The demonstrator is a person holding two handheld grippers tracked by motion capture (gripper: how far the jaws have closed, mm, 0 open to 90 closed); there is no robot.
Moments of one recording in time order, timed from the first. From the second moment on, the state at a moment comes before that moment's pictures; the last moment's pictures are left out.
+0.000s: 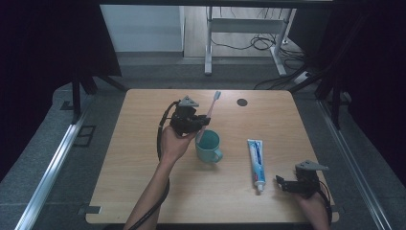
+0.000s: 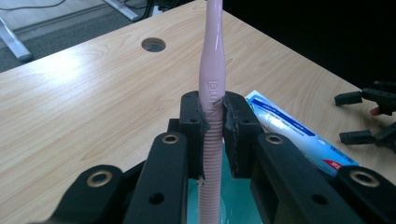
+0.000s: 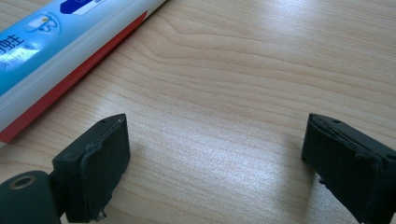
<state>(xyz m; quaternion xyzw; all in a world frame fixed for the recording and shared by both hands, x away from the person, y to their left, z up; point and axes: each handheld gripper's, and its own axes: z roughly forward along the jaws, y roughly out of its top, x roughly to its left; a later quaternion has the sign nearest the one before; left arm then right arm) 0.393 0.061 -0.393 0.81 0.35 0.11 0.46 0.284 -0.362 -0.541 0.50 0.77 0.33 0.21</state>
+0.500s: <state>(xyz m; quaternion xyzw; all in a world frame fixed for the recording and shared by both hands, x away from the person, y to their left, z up) 0.393 0.054 -0.418 0.81 0.36 0.11 0.46 0.284 -0.362 -0.541 0.50 0.77 0.33 0.21</state>
